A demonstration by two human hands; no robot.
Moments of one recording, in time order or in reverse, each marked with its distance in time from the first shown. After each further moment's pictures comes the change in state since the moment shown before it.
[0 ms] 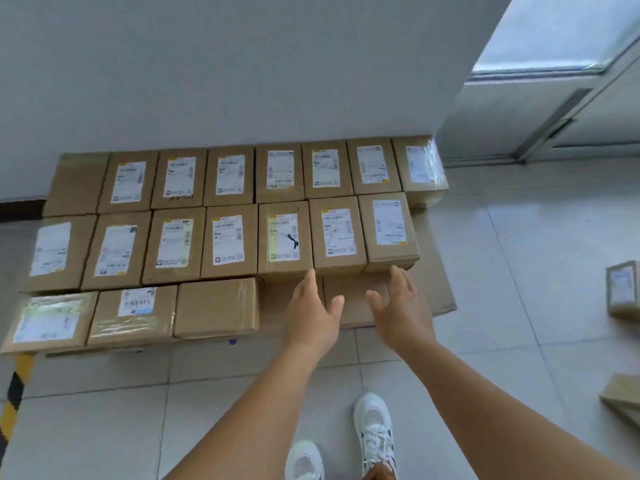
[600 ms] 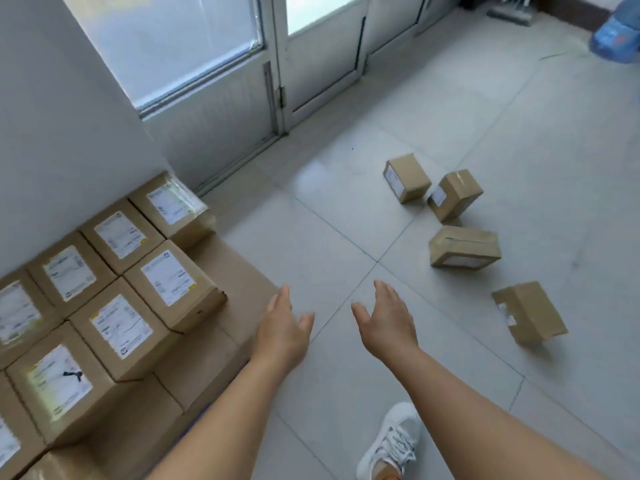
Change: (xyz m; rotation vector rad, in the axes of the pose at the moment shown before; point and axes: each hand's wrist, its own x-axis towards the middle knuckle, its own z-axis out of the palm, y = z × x) left_hand -0.071 0.167 0.226 0.521 -0.449 0.456; right_hand -0.082 0.271 -0.123 0.344 0.272 0.581
